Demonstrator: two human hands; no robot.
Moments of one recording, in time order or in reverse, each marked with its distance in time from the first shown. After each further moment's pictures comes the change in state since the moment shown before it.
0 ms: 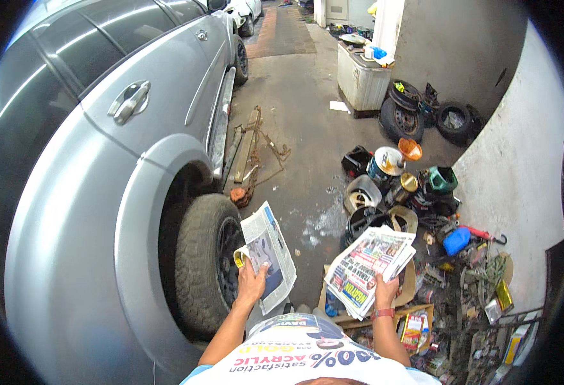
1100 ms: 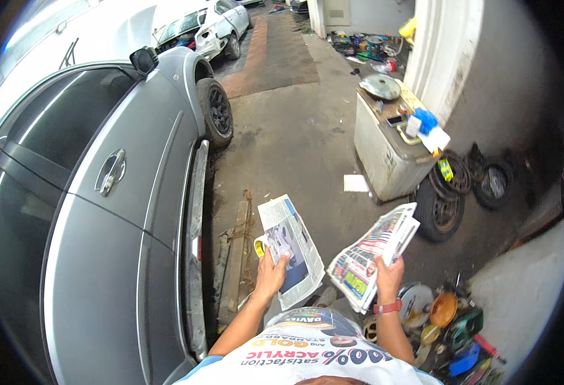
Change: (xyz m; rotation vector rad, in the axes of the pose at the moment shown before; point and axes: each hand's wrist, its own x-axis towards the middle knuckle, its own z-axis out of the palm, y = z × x) left_hand 1.095 0.416 0.161 -0.219 -0.138 -0.032; right_hand 0.865 -0.455 0.660 0.206 -0.107 -0.050
